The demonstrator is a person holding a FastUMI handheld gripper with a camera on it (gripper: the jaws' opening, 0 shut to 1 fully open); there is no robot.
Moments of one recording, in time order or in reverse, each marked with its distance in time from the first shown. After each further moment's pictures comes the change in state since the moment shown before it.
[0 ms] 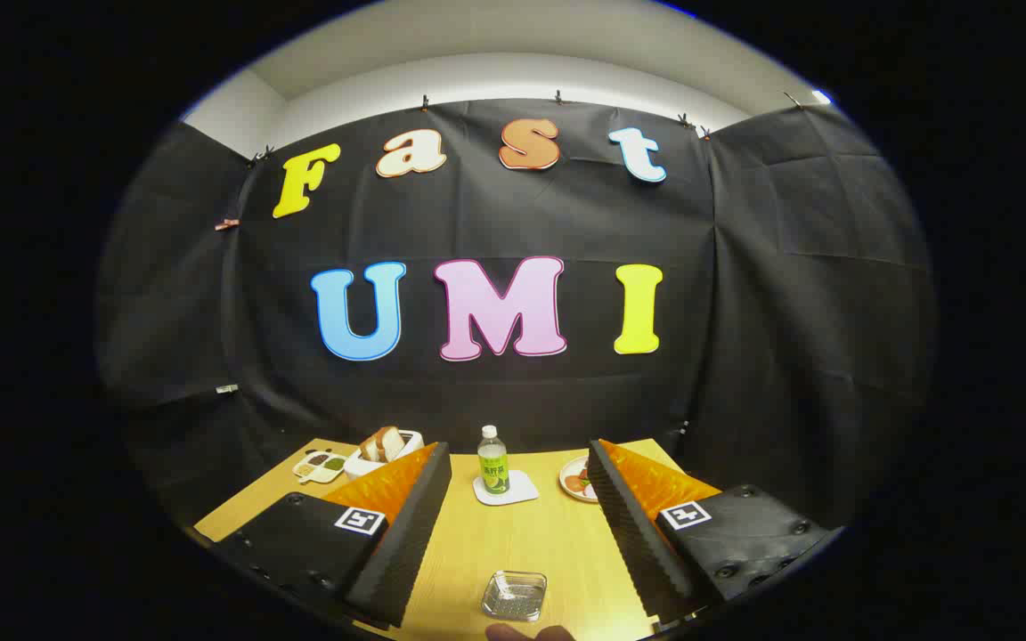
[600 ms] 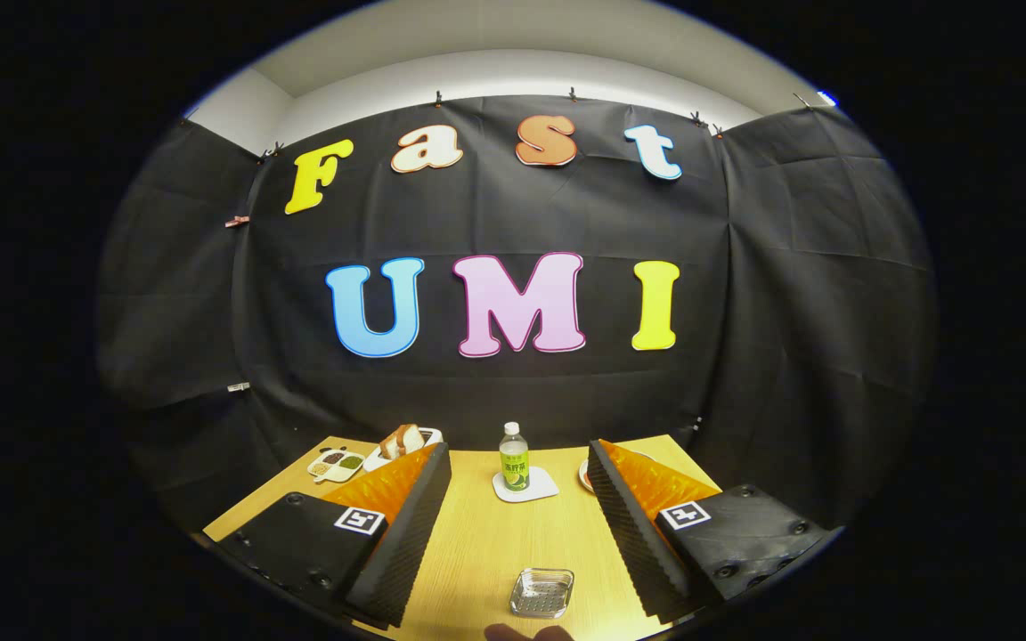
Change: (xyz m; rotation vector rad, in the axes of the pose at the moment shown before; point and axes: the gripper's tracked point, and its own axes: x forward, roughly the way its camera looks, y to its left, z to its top) arm 0.000 0.043 -0.003 -0.004 0.012 0.046
